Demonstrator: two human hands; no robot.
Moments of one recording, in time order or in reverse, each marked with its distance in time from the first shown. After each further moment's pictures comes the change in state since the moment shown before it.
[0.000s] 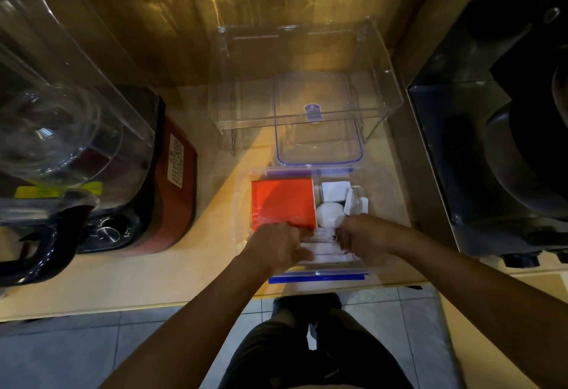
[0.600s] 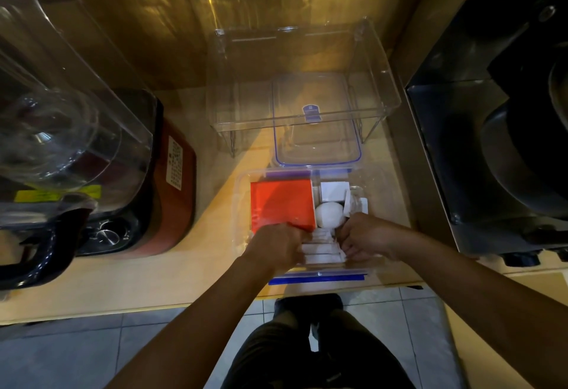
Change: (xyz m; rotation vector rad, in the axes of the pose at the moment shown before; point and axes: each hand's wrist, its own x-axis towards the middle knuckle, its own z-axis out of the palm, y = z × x) left_hand 0.002 0.005 -0.001 0.016 -0.021 -0.043; right_hand -0.001 0.000 0.001 0.848 -0.041 0.286
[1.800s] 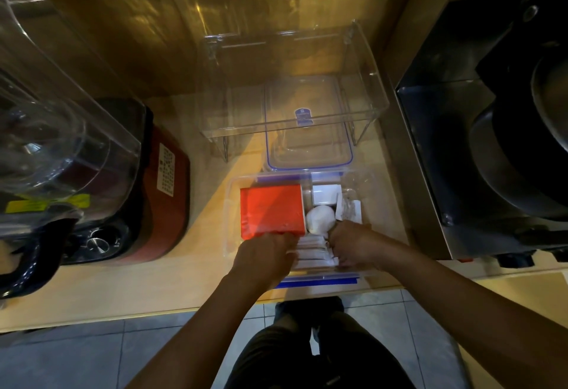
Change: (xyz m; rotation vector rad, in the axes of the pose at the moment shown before) left_hand -0.015 0.007 0.006 0.014 0.146 -0.127; right_hand -0.003 0.005 0.010 -0.471 0.051 -0.188
